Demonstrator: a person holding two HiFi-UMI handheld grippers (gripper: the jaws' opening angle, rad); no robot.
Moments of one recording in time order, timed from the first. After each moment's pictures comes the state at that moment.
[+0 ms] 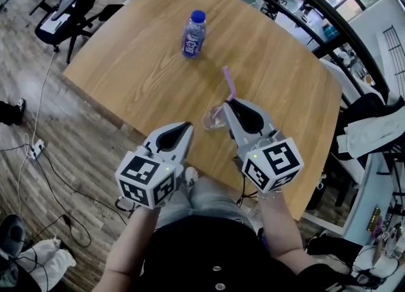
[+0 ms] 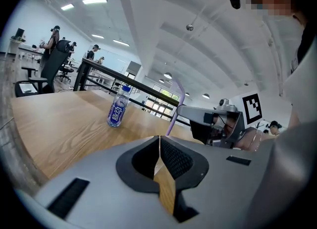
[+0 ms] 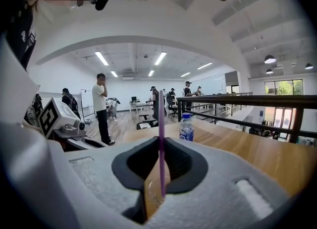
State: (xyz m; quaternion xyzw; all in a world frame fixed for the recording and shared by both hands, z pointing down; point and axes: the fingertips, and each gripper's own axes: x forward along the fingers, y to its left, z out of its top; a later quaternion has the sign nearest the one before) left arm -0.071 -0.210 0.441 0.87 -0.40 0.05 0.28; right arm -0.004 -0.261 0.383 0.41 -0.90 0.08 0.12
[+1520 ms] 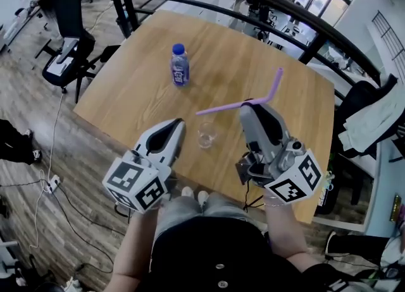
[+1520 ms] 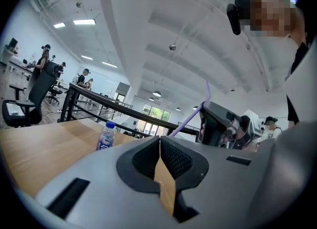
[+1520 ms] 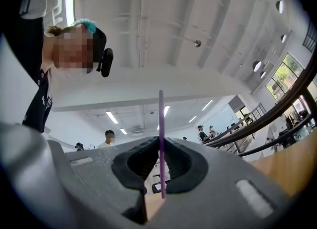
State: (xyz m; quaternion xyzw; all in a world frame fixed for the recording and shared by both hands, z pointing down) left arm -0.059 -0.218 0.326 0.90 -0.40 -0.04 0.17; right arm 0.062 -0.208 0.219 0.36 -0.91 0.04 -0.22
